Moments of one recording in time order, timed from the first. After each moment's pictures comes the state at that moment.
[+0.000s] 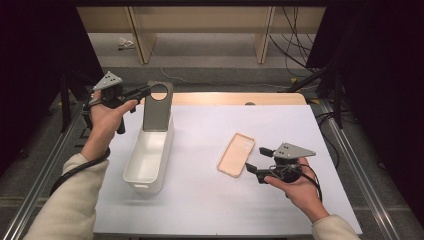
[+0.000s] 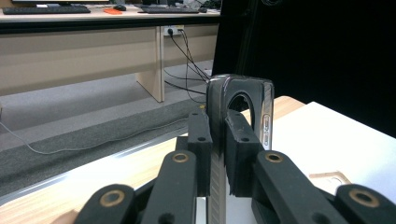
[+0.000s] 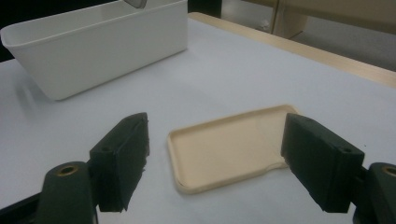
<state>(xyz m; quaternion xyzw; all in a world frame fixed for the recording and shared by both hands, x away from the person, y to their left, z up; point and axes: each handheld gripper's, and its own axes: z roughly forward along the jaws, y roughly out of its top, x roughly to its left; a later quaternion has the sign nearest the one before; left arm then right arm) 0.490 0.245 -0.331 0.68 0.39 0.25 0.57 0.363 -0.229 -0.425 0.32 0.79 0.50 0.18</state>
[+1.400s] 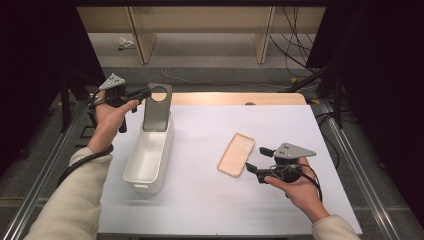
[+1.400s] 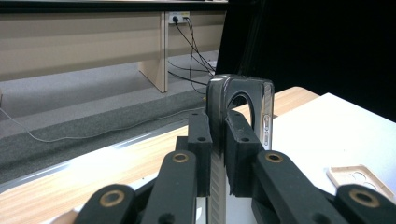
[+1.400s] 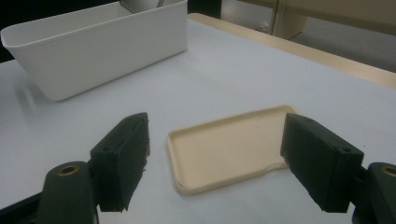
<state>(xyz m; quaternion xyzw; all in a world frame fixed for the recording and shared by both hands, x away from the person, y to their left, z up) 0.517 0.253 -0.357 0.69 0.40 0.23 0.55 0.363 -0.229 -0.425 0.32 0.79 0.50 0.18</state>
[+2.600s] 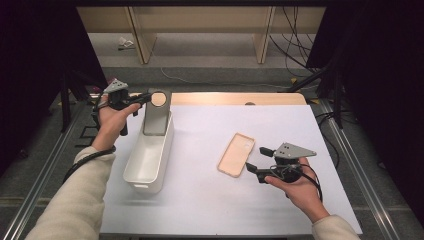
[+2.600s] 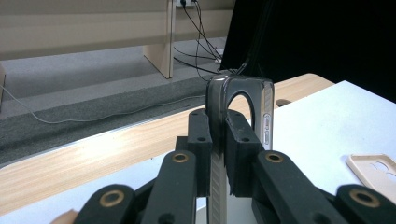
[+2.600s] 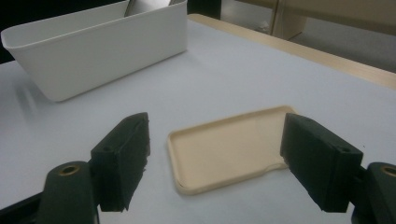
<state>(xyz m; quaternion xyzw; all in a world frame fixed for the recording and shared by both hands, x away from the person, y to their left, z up) 0.530 0.259 -0.382 0.69 0.43 0.23 0.54 0.363 -0.229 -0.424 0.32 0.79 0.50 0.18</state>
